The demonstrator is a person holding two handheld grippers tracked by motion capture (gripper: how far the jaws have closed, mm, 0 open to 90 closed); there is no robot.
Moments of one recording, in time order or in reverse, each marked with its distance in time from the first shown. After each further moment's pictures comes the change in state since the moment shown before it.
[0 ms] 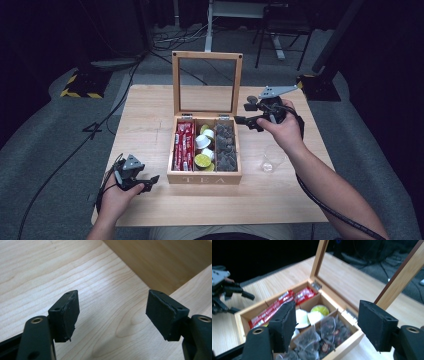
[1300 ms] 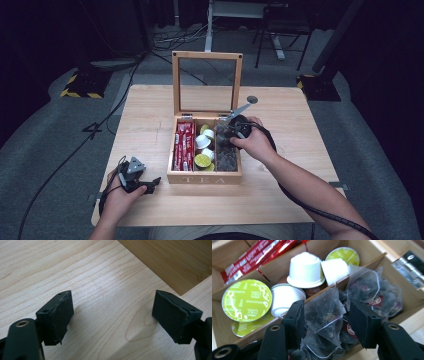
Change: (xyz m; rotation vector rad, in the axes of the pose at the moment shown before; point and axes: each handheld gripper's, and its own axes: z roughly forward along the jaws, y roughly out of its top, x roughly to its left) left arm -0.001 -0.008 0.016 -0.005 0.047 0.053; right arm 0.018 -0.040 0.098 0.382 0.070 -0.050
